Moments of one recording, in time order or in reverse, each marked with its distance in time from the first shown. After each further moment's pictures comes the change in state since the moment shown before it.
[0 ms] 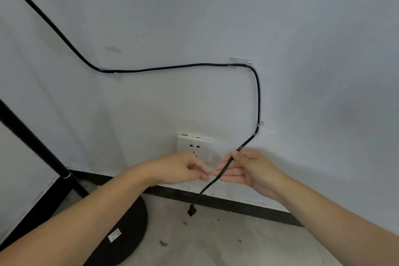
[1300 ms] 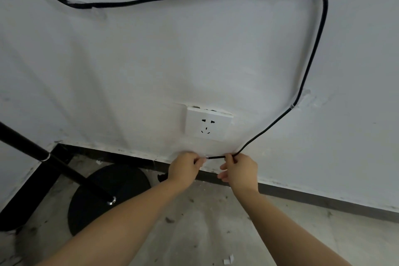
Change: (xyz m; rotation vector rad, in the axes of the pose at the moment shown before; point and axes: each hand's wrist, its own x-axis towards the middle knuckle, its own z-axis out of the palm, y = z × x) left_hand 0.104 -0.141 0.076 0.085 0.625 -0.116; right_hand 0.089 0.124 0.013 -0.479 0.642 0.048
